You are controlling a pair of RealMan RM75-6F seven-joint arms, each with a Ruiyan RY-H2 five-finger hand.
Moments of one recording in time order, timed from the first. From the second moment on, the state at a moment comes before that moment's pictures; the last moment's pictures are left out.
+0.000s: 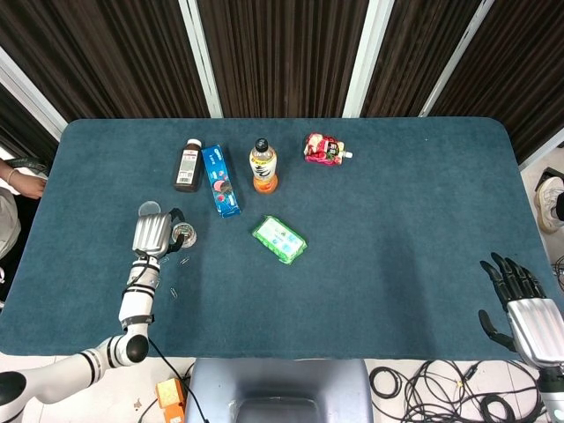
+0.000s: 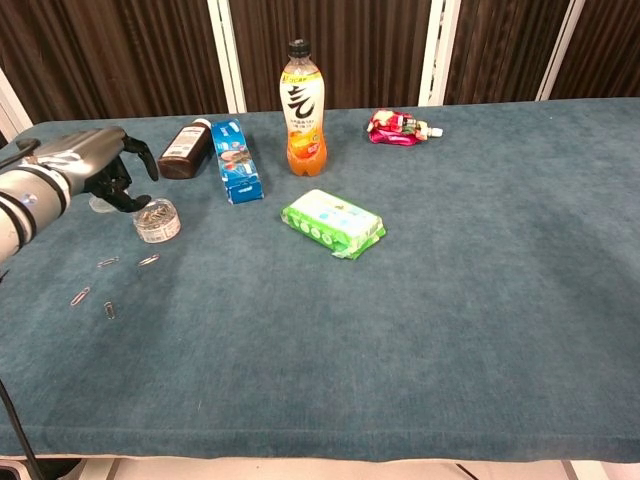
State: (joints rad) left arm -0.72 -1.72 -0.32 -1.14 0.93 1.03 0.40; right arm 0.04 -0.99 -0.01 -1.70 -1.63 1.51 -0.03
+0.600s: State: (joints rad) left arm -0.32 -1.27 0.01 -1.70 1.48 1.55 0.25; right arm 0.05 -1.01 -0.01 -1.71 -1.62 1.48 -0.10
